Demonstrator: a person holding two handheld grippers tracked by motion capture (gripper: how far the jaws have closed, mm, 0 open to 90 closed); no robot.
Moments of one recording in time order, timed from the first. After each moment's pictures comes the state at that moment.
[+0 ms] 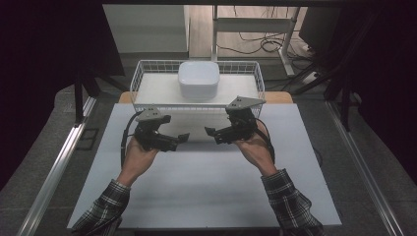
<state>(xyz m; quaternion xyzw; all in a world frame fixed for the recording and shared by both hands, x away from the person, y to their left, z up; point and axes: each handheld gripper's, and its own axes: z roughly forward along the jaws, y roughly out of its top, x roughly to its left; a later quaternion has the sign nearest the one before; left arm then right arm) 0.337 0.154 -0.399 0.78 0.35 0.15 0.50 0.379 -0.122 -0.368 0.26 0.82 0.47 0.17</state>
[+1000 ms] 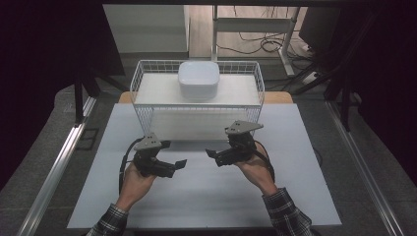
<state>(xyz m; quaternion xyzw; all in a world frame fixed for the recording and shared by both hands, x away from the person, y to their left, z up) 0.298 0.159 -0.460 0.79 0.34 0.11 0.50 0.348 -0.130 -0.418 0.25 0.83 0.47 0.15</state>
